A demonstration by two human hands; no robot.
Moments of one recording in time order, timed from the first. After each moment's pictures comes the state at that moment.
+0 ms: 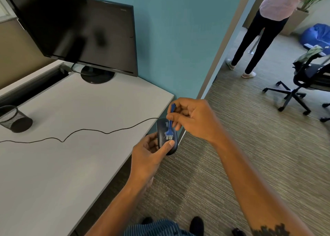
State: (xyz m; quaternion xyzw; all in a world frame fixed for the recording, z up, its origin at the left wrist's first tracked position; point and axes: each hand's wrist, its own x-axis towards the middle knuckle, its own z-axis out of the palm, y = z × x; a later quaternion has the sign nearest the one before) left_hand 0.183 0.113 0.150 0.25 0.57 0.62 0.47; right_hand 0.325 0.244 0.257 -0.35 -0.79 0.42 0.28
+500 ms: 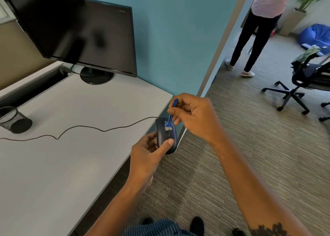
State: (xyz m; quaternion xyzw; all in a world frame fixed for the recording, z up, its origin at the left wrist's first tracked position) left_hand 0.184 0.110 0.155 0.25 0.57 0.62 0.48; right_hand 0.327 0.241 0.257 -0.34 -0.79 0.38 0.34
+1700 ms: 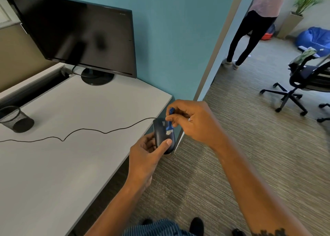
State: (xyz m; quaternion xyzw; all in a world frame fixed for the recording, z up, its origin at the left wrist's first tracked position) left_hand 0.191 0.097 0.160 0.25 0.59 0.61 0.46; right_hand 0.337 0.217 0.267 -0.29 -0.85 0.32 0.31
